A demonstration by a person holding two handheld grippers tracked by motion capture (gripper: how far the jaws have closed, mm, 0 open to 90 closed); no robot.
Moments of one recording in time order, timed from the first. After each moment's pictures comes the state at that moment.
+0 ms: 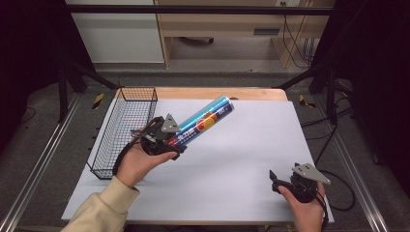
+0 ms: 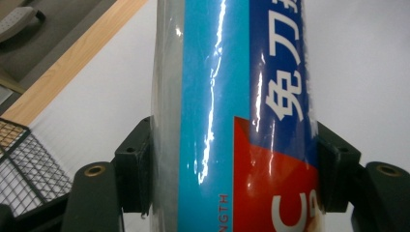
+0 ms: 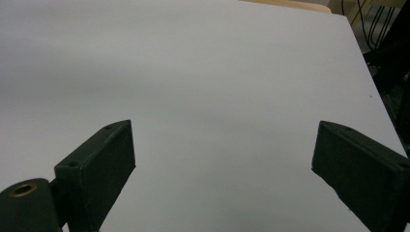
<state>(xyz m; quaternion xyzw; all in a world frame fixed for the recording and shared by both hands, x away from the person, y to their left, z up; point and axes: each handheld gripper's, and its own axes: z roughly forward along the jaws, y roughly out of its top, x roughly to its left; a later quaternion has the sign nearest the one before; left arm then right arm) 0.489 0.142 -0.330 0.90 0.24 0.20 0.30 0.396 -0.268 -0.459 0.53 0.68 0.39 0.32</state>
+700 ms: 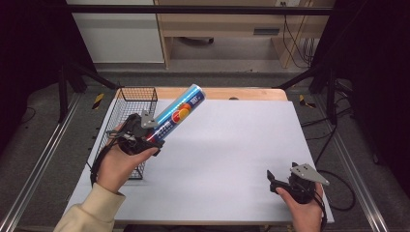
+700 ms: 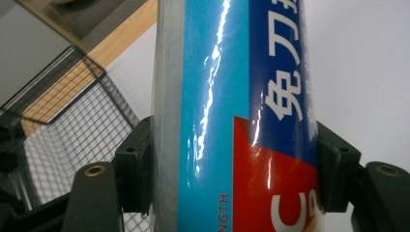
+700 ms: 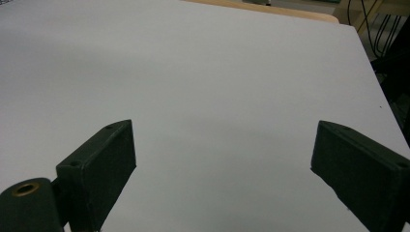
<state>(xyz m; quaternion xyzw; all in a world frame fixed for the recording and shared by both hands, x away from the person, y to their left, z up) 0.469 0.183 -0.308 0.87 0.33 0.26 0.24 0.393 -0.261 -0.455 0.51 0.68 0.41 0.32</state>
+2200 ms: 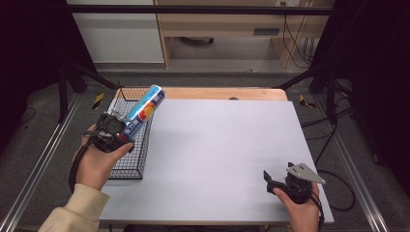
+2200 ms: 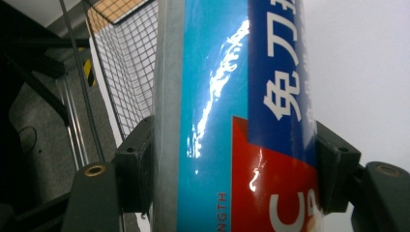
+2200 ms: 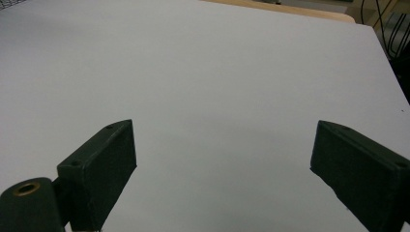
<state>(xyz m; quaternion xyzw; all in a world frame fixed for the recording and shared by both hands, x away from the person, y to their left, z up) 0.483 0.242 -0.320 0.83 0.47 0.27 0.15 0.393 -0.253 -0.455 0.51 0.69 0.41 0.31</state>
